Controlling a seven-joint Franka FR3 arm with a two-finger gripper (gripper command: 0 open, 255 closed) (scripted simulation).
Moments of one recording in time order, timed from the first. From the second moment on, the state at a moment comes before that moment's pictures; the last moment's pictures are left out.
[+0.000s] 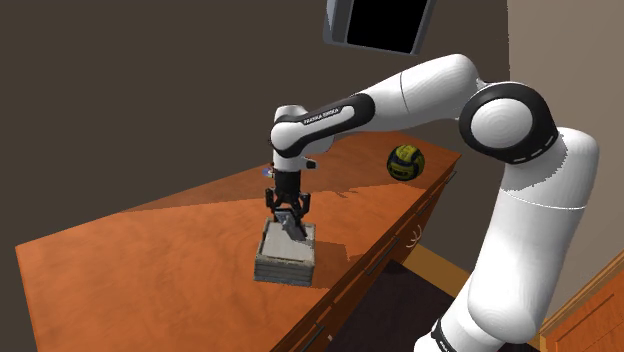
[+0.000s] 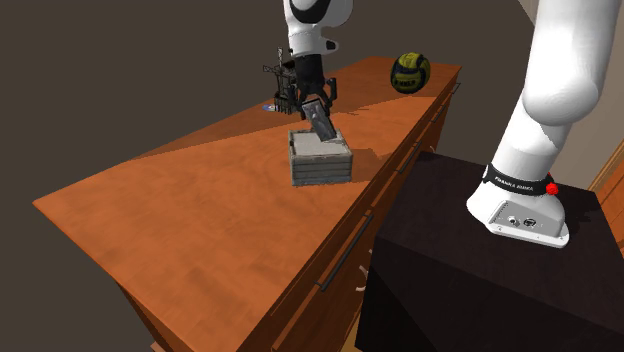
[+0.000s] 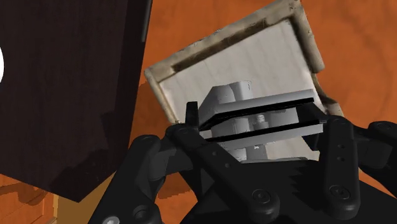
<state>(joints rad) -0.10 0.22 0.17 -1.97 0.17 1.93 1.31</state>
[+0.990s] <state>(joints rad) -0.09 0.31 0.17 -2.02 0.17 2.04 1.29</state>
